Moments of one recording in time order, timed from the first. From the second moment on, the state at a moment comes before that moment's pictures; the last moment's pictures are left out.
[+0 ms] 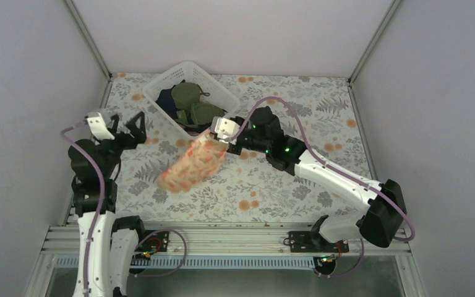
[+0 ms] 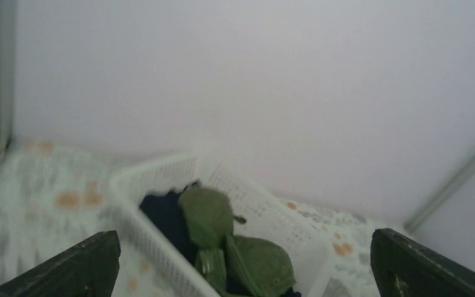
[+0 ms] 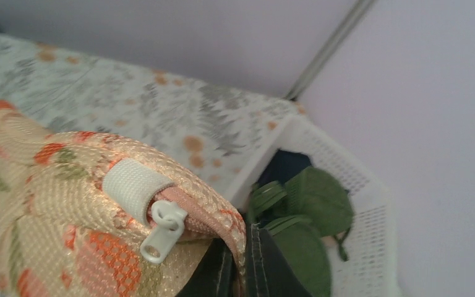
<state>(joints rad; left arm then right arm) 0.16 0.59 0.68 -0.19 0.30 -0.55 0.86 1.36 1.10 -0.01 -0.22 -0.57</state>
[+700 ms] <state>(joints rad) -0.42 0.85 0.84 -0.64 0.73 0.51 0.85 1.40 1.16 -0.34 -0.35 -0.54</state>
